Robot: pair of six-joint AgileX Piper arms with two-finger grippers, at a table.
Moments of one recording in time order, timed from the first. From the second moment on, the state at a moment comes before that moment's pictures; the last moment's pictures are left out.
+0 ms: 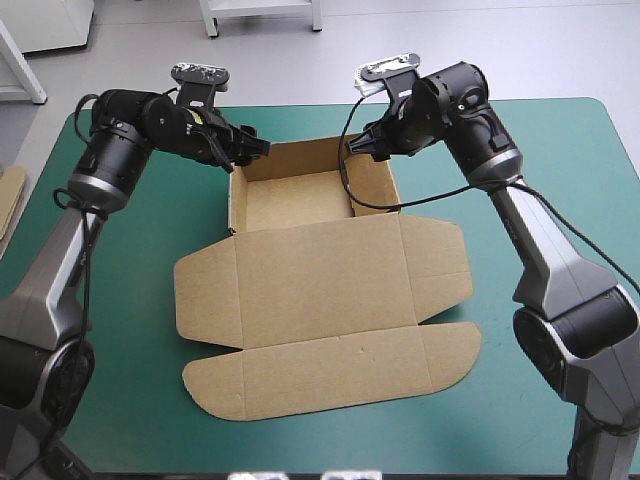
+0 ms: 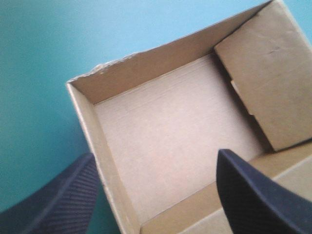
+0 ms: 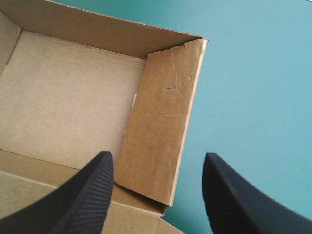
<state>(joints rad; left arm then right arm) -0.29 1.73 -1.88 -0.15 1.06 0.04 0.47 1.94 -2.25 -0.07 1.25 0.09</state>
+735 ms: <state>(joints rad) -0.29 0.97 -0.95 -0.32 0.68 0.14 0.47 1.74 -2.06 0.02 1.24 0.04</state>
